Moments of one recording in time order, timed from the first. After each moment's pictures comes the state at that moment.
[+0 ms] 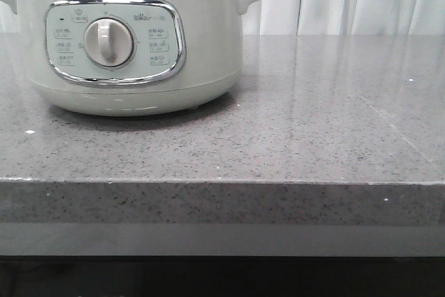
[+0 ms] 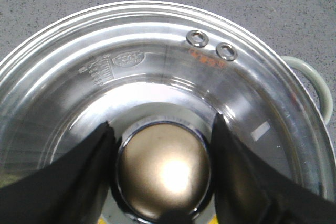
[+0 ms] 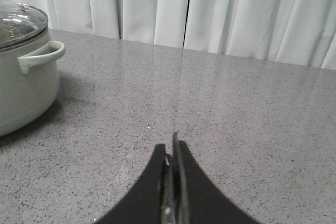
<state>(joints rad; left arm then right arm) -0.40 1.76 -1.91 -0.17 1.05 0.15 0.07 0.30 -0.38 0.20 0.26 -0.23</state>
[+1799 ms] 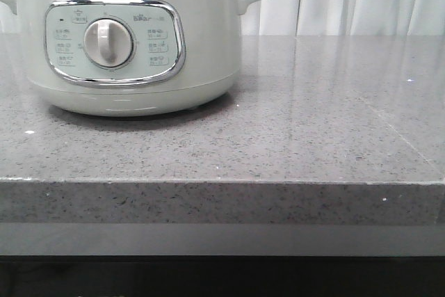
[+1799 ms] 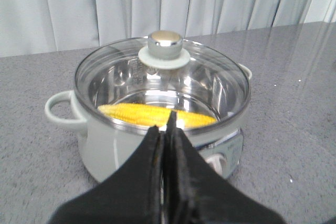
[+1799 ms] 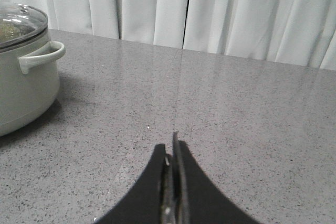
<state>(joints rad) -0.40 0.51 -0.65 -0.20 0.38 0.19 0.07 0.30 -0.38 0.20 0.26 -0.23</state>
